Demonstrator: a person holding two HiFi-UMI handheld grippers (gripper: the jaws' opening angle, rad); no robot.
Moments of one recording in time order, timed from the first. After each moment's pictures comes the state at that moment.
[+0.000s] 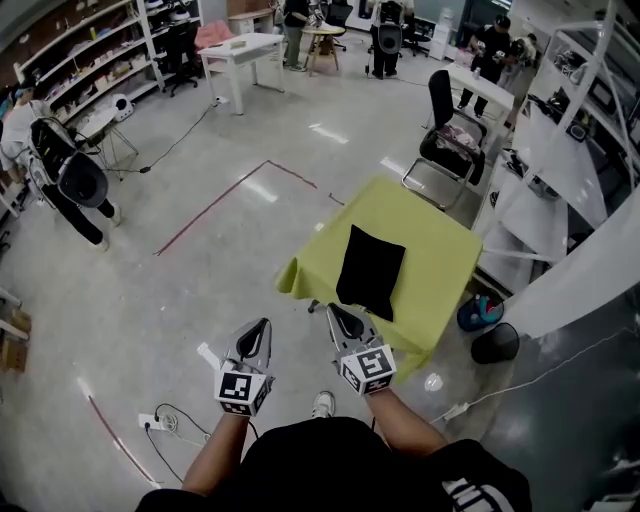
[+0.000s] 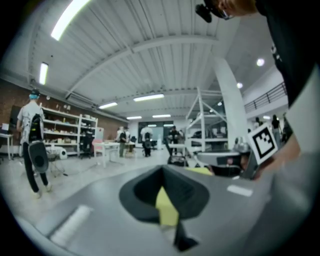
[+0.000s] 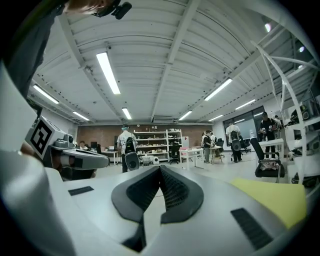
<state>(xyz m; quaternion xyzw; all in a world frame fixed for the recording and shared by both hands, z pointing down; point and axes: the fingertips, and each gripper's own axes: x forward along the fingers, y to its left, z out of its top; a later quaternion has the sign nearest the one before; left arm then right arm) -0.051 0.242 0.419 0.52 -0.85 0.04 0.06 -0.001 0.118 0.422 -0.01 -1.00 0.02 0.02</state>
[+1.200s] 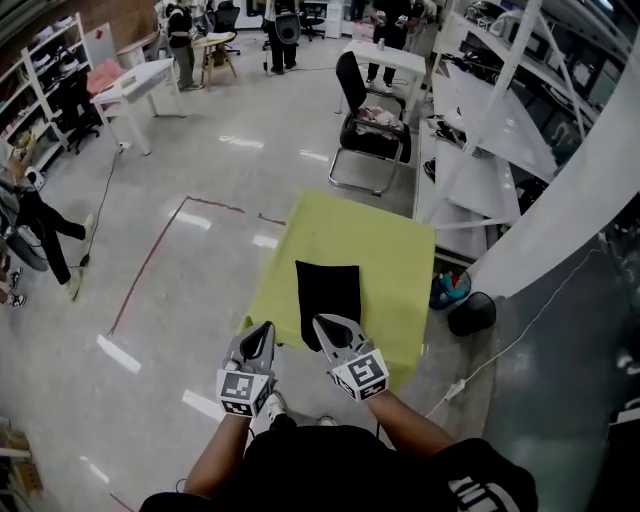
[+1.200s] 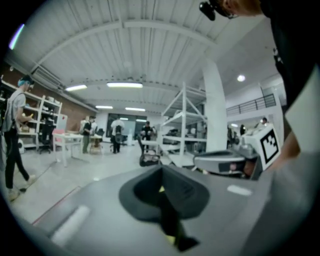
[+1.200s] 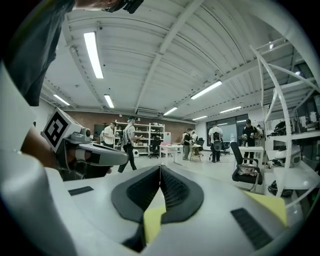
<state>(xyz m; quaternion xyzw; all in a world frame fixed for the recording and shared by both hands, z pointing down) -0.142 0.041 0.433 0.68 -0.73 0.04 0.08 -0.072 -0.019 0.437 0.10 -0.99 0.00 0.06</state>
